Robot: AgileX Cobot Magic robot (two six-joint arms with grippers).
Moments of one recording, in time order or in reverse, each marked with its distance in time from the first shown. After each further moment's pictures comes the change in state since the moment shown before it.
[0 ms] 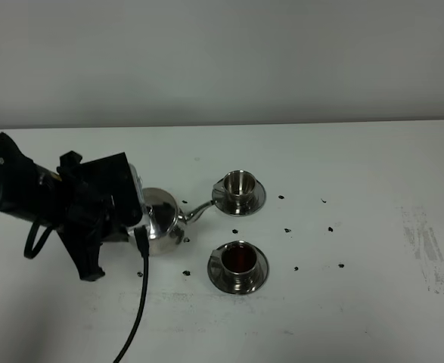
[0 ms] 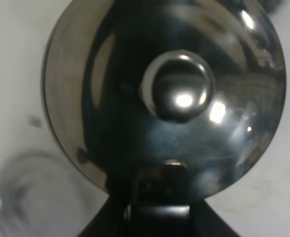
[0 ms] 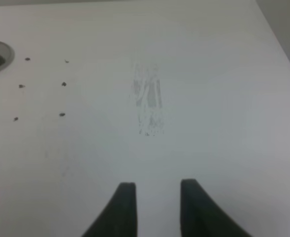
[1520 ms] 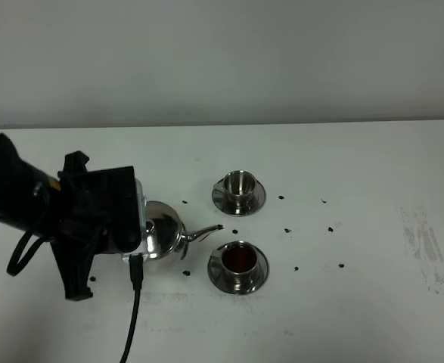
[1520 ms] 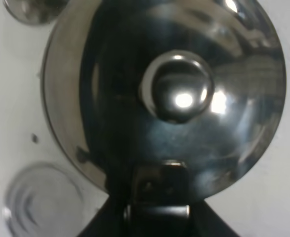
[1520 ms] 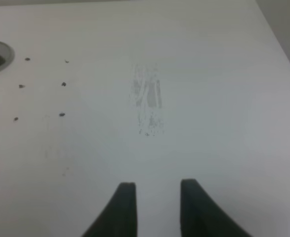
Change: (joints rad) left arm -0.076 -0.112 0.061 0.114 0.071 -0.041; right arm 0.000 0.000 0.000 0.000 0.000 0.000
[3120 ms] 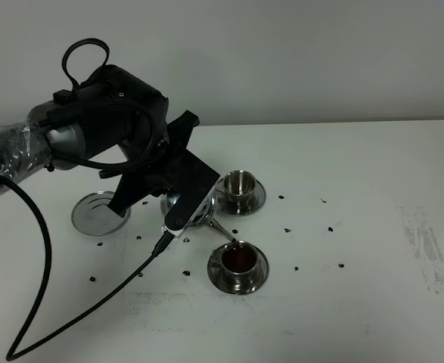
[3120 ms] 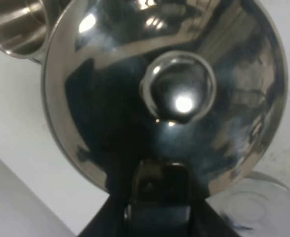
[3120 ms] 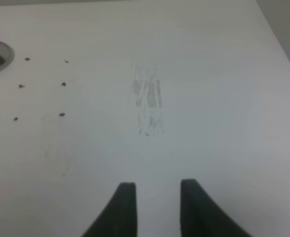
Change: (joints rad) left arm -0.168 0.507 -0.651 0.483 0.205 0.320; right arm 0.000 0.000 0.000 0.000 0.000 0.000
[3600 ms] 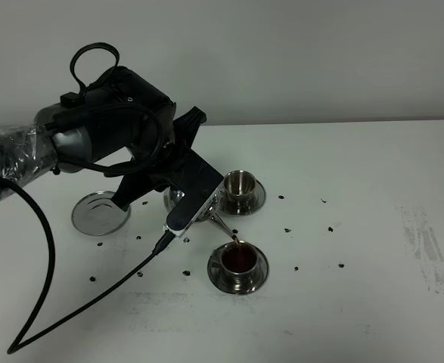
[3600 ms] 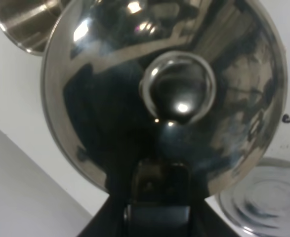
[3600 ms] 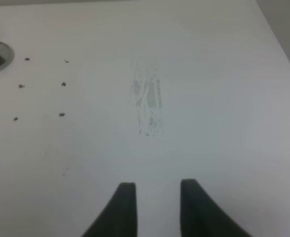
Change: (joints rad) left arm -0.021 0.000 0.000 0.064 -0.038 0.000; right arm 0.000 0.000 0.000 0.000 0.000 0.000
